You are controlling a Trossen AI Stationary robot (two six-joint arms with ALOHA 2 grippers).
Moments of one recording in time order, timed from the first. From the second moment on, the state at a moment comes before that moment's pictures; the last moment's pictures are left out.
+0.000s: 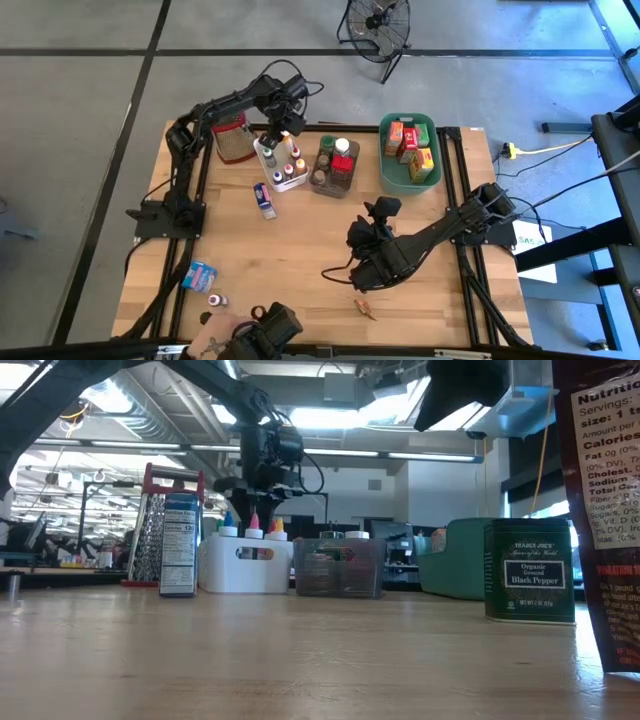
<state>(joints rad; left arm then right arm) 0.73 2.01 1.79 -1.19 -0.02 1.18 0.52 1.91 1.65 -1.52 1.04 0.80</state>
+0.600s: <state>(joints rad) 0.73 2.01 1.79 -1.18 0.00 1.12 0.52 1.91 1.65 -1.52 1.04 0.79</state>
